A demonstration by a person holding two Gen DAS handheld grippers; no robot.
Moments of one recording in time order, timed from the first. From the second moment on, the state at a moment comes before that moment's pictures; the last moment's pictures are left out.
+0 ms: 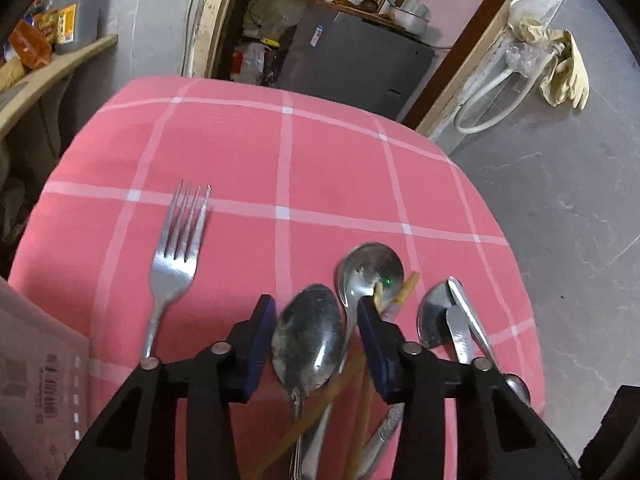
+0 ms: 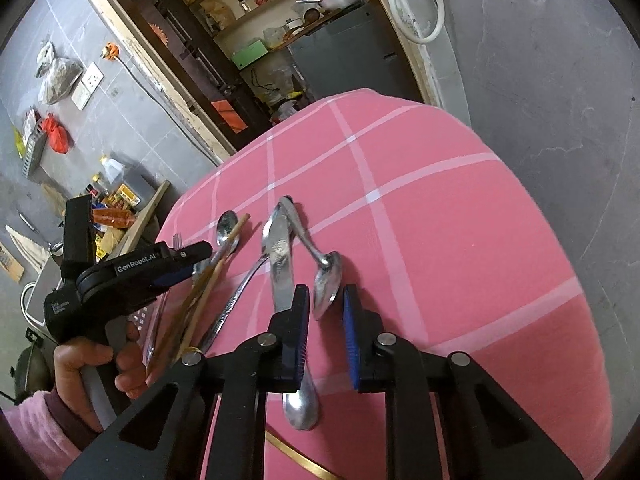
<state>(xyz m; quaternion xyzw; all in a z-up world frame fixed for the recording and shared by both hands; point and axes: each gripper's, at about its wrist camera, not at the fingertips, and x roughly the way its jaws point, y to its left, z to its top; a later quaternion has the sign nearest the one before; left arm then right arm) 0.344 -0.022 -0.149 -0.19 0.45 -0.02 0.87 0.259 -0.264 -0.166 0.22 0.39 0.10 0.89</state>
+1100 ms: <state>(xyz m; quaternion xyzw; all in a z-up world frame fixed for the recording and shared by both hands) 0.346 -0.050 -0.154 -0.19 0.55 -0.13 0.81 0.263 -0.280 -0.169 0.27 0.39 0.09 0.88</state>
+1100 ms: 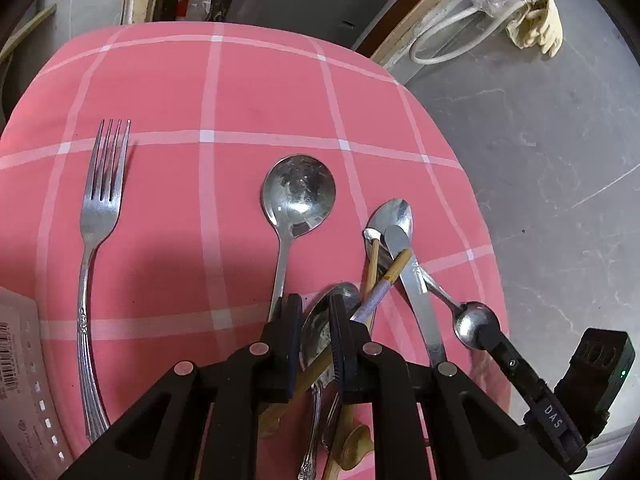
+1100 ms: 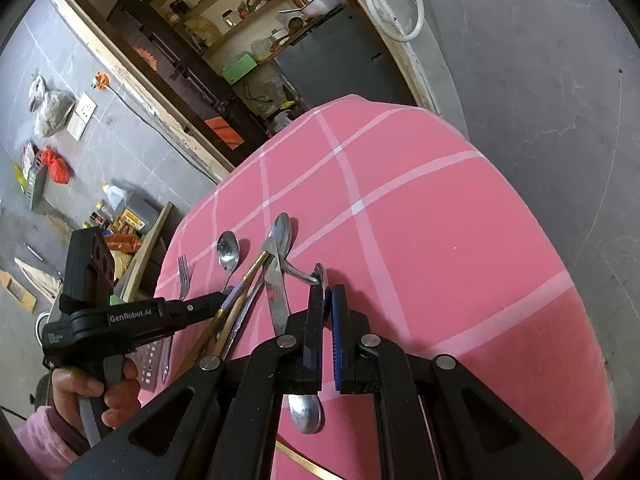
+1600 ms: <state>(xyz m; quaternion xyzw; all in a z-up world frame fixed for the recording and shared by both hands) 0.325 -0.071 -0.125 -0.12 0.54 -0.15 0.82 0.251 -0.288 -0.135 0.25 0.36 0.07 0.90</state>
